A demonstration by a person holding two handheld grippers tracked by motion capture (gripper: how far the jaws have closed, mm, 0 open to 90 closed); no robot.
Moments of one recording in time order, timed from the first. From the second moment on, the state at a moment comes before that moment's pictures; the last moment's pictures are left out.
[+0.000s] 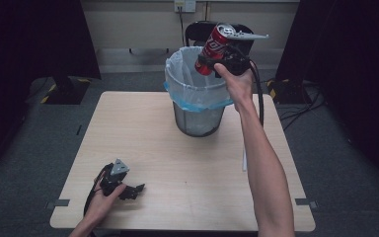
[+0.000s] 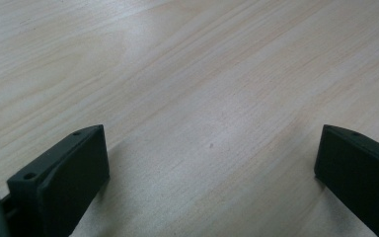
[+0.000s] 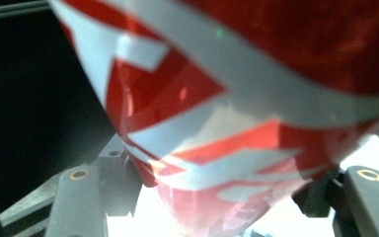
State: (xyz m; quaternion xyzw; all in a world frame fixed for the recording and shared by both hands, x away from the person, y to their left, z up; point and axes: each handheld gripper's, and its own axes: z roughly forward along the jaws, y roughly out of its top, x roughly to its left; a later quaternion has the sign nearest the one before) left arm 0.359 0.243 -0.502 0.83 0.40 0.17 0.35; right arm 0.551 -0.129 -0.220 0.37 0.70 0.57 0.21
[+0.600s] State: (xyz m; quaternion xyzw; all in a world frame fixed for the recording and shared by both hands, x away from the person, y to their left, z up) left arm 0.359 0.243 -0.502 0.83 0.40 0.16 0.35; right arm 0.554 -0.135 -0.228 0.38 0.71 0.56 0.21
